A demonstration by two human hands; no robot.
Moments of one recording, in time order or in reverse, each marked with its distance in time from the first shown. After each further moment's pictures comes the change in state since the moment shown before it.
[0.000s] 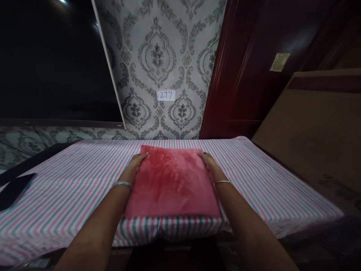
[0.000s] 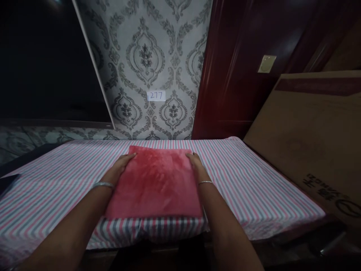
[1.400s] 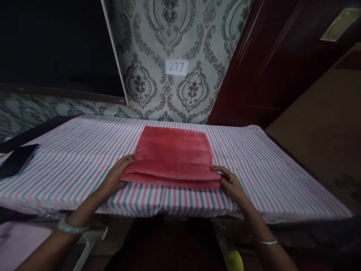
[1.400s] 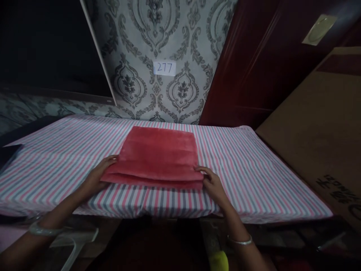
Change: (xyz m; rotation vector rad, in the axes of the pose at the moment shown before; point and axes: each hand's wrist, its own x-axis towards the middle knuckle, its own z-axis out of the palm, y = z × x) left_hand -0.106 -0.082 -0.097 0.723 -0.036 0.748; right_hand -0.116 0.088 -0.070 -0.001 -0.256 -0.452
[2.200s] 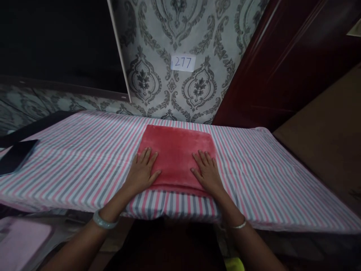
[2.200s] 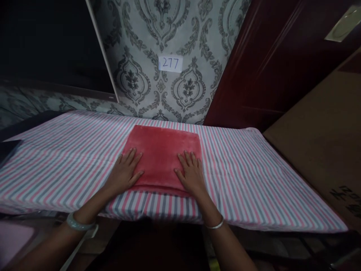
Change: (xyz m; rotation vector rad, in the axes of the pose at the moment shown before) left_hand 0.024 0.042 0.066 0.601 -0.120 0.148; right_hand 0.046 -0.010 0.084 -0.996 -0.108 -0.210
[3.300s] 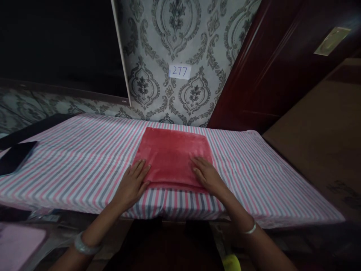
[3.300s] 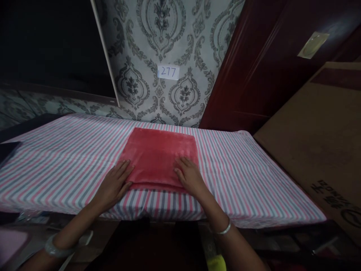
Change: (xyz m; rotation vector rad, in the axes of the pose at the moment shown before) left_hand -0.054 -0.015 -0.002 -0.089 0.104 0.090; right_hand -0.009 -0.004 -0.034 0.179 -0.055 -0.147
